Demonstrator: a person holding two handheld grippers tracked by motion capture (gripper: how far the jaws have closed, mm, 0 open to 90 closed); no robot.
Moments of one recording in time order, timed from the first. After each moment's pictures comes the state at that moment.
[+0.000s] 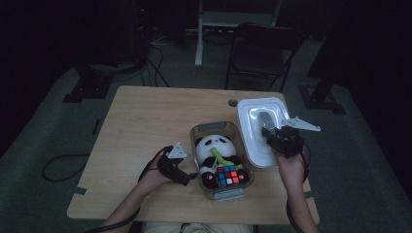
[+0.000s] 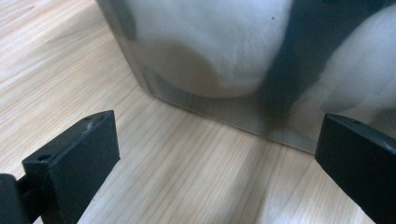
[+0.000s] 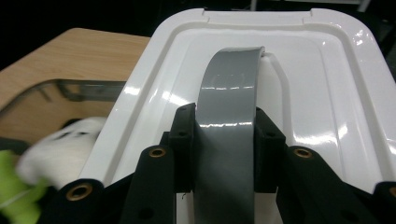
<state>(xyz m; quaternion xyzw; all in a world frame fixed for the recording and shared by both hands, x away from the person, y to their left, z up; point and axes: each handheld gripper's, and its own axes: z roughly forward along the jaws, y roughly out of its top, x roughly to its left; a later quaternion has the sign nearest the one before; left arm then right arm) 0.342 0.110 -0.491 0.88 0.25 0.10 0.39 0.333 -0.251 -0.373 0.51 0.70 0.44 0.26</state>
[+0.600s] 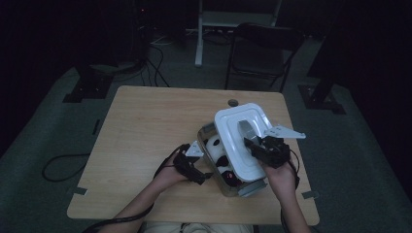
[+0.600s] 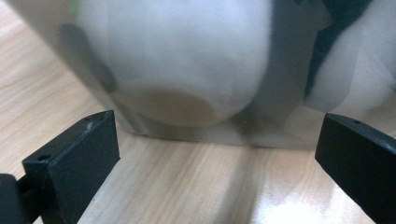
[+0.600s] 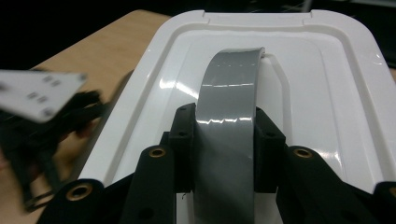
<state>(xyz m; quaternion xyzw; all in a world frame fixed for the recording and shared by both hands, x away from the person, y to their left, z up) 0.349 0.071 -0.486 0.88 0.23 0.09 0.40 0.303 -0.205 -0.367 0.44 0.75 0.45 0.21</state>
